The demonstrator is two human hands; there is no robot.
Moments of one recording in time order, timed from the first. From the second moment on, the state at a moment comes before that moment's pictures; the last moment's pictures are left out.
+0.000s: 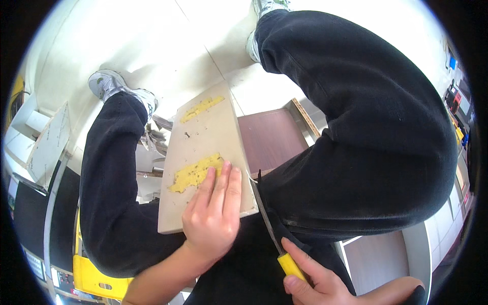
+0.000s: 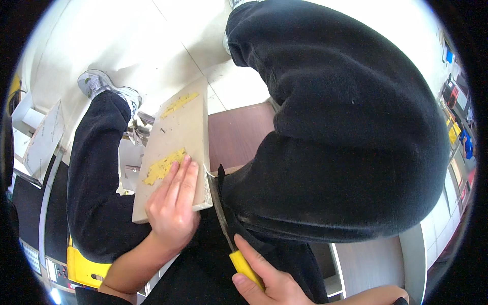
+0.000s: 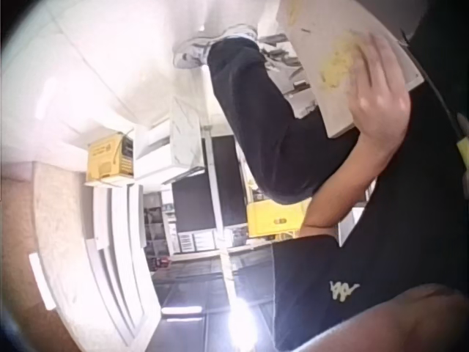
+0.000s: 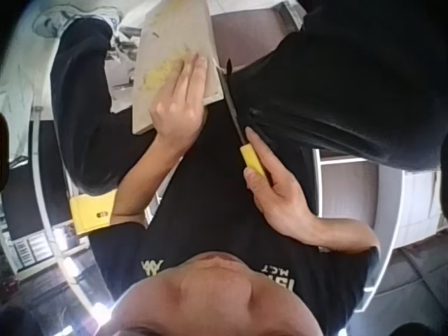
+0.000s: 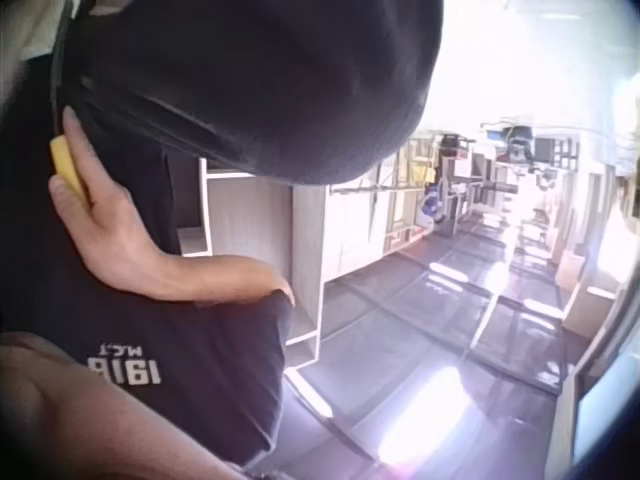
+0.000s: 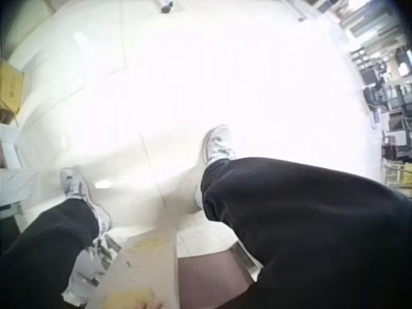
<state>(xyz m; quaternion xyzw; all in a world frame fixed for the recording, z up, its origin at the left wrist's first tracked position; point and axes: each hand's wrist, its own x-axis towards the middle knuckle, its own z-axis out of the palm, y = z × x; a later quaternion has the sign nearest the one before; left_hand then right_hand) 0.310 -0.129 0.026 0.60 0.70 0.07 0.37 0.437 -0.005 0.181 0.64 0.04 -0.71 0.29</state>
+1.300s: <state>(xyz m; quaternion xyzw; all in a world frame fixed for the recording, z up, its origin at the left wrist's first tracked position) 0.321 -0.156 0.026 0.59 0.71 0.06 0.38 0.417 0.024 0.160 0.67 -0.06 -0.65 0.37</state>
